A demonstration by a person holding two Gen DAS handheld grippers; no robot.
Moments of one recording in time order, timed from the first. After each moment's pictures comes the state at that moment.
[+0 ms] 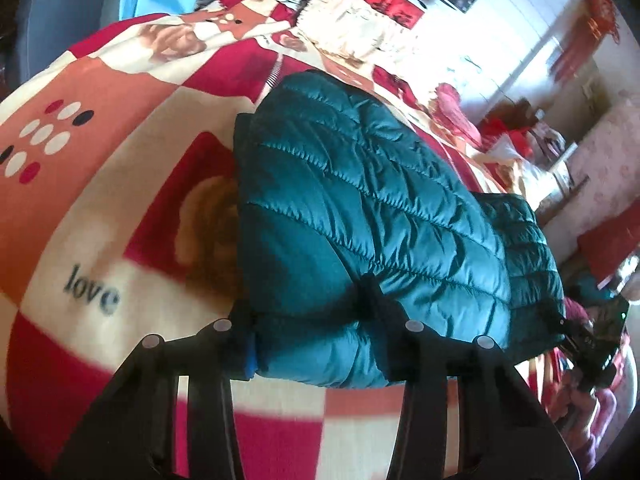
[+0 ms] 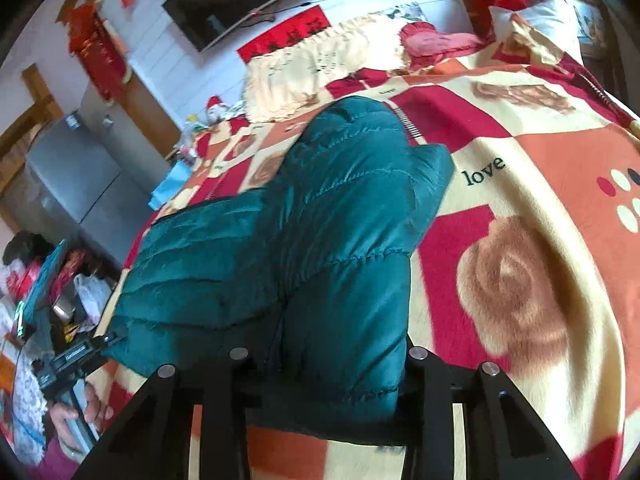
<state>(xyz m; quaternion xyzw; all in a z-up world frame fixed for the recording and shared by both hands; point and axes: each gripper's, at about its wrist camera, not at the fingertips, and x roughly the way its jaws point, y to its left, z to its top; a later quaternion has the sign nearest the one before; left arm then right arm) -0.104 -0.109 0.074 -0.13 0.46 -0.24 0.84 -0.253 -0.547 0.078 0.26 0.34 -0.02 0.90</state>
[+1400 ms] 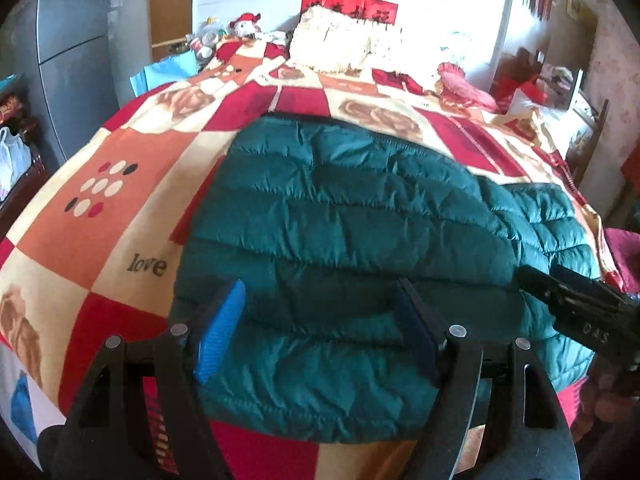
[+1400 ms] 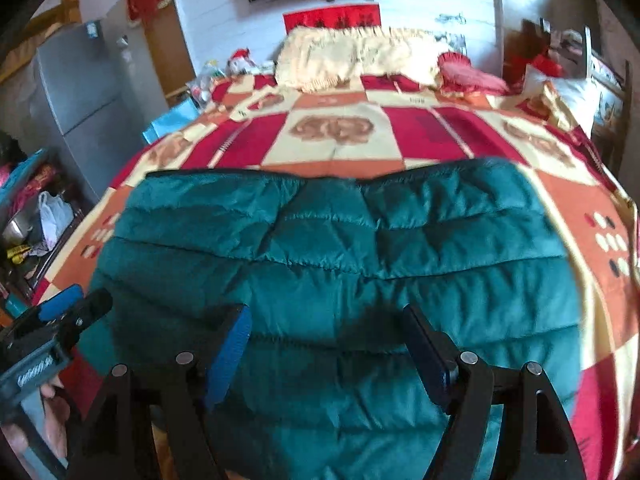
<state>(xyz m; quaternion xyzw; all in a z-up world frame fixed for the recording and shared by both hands) -0.187 -0.162 0.086 0.02 0.40 -0.16 0.90 -0.260 -0.378 0.085 0.11 0.39 -0.07 0.91</state>
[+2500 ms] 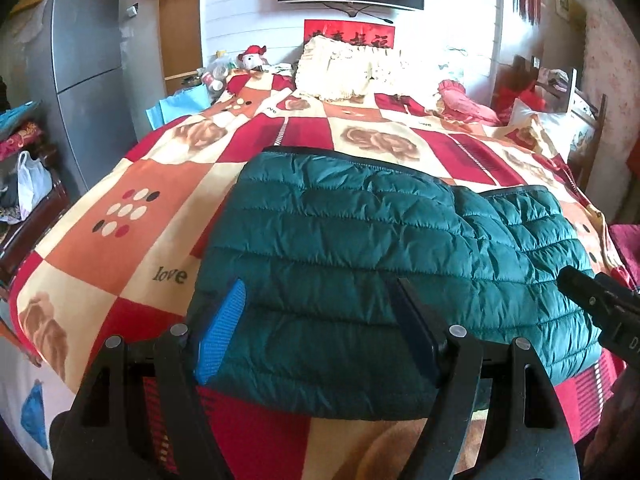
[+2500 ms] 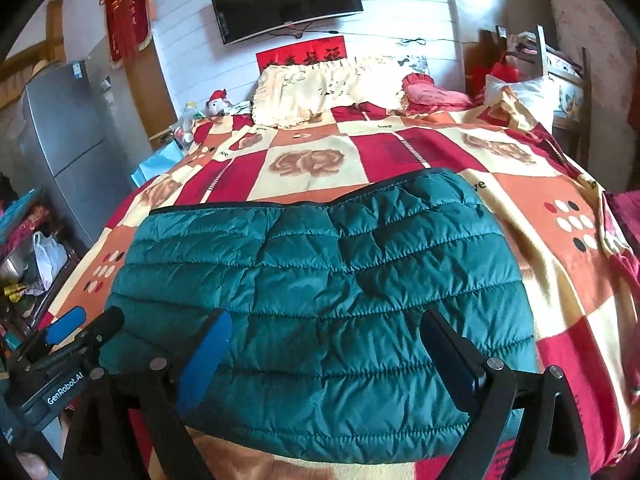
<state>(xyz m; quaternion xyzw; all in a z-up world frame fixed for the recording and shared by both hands) -0.233 -0.168 0.111 0.04 0.34 -0.14 0.93 -0.323 -0.378 0.113 0.14 0.33 -0.12 0.93</state>
